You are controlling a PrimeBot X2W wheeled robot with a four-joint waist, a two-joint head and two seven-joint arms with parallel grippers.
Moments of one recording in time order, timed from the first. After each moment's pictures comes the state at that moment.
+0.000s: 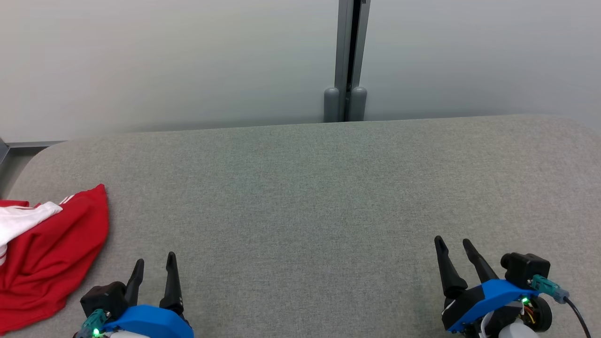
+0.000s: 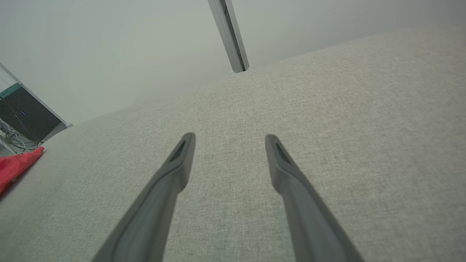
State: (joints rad) left arm -0.09 0.08 -0.02 0.49 -0.36 -0.10 -0.18; right arm -0.20 -0.07 0.07 0.56 0.41 0.13 -0.18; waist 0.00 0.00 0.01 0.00
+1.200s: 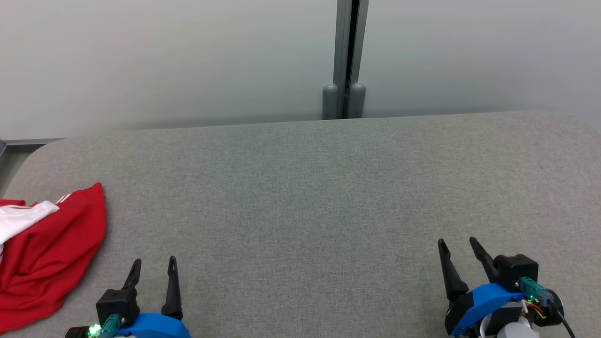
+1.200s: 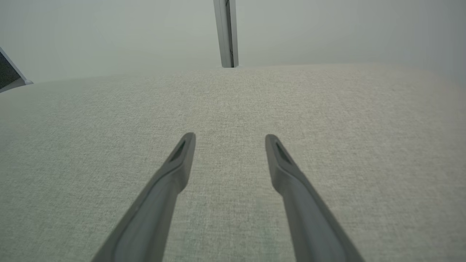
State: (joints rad) left arm -0.08 0.08 0.00 0.53 -0.11 -0.08 -0.25; right arm -0.22 -0.05 0.00 0.63 0.11 0.13 -0.25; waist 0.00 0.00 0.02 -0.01
